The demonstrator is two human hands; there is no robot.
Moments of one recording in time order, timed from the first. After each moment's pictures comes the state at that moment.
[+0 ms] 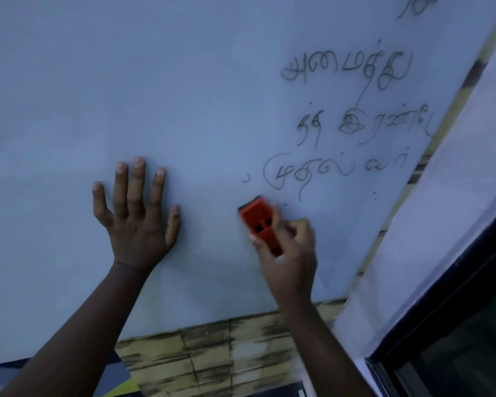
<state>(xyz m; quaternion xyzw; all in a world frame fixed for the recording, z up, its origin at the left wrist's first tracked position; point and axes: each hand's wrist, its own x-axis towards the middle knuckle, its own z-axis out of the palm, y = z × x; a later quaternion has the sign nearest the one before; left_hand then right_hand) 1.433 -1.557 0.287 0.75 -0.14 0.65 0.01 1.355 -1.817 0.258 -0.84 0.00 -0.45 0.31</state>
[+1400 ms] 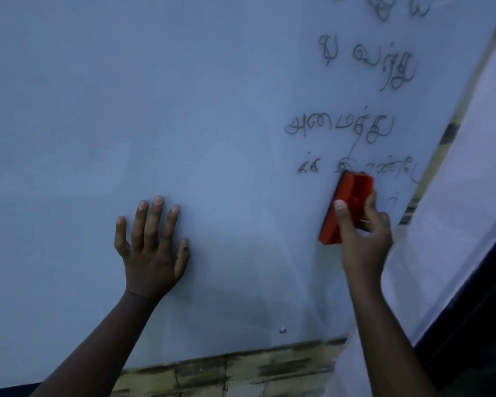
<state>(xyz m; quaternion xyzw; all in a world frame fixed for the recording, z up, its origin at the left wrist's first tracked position) 1.430 -1.562 0.278 0.75 -0.12 0.65 0.02 1.370 -1.906 0.364 -0.69 0.10 -0.49 0.52</state>
